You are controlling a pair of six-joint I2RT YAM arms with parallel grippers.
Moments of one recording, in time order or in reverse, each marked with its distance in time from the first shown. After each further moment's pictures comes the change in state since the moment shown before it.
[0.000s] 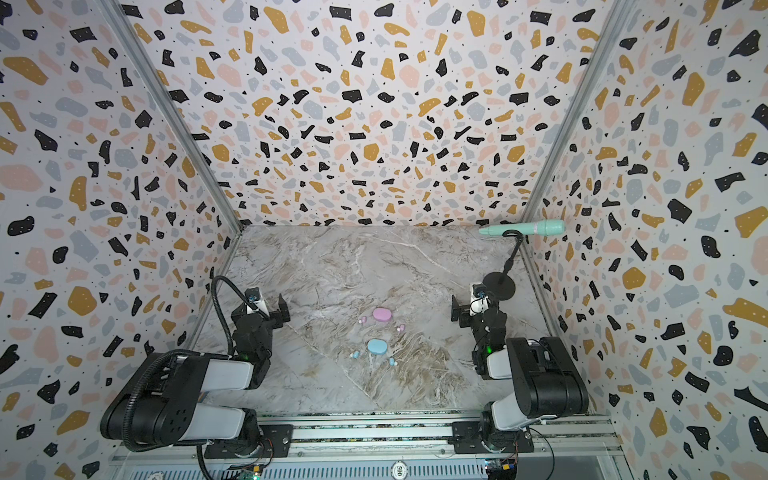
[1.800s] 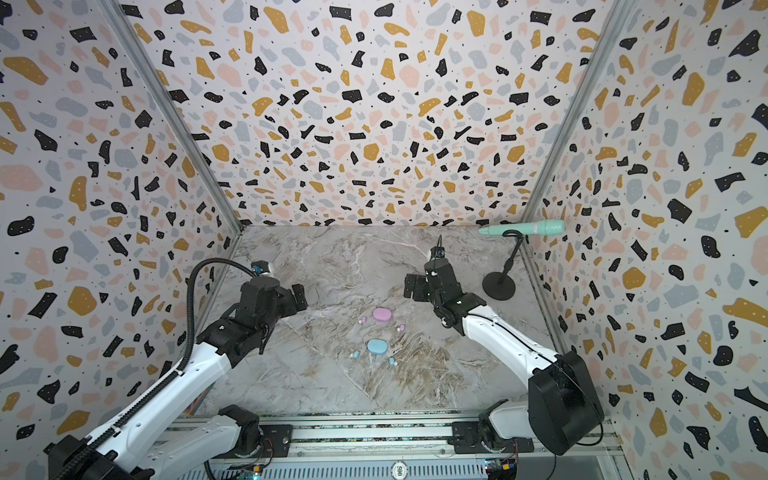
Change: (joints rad) left arm -0.310 -0.412 0.613 -1.474 0.000 -0.461; right arm 0.492 -0.140 0.744 -1.334 0.227 0.524
